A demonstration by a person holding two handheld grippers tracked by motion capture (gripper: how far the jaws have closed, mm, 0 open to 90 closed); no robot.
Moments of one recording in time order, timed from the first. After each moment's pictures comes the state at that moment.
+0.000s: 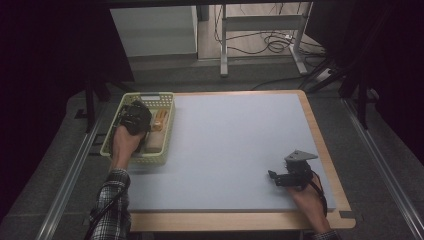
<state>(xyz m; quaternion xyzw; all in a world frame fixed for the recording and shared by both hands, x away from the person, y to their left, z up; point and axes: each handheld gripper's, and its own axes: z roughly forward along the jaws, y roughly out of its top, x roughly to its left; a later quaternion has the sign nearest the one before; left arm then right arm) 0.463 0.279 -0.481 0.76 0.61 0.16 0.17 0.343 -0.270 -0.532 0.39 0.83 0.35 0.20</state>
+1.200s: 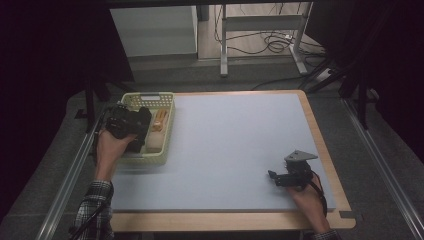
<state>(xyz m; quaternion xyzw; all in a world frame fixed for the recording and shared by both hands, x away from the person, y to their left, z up) 0.419 0.302 -0.455 0.75 0.58 0.17 0.27 0.343 -0.270 -0.532 0.39 0.83 0.35 0.20</state>
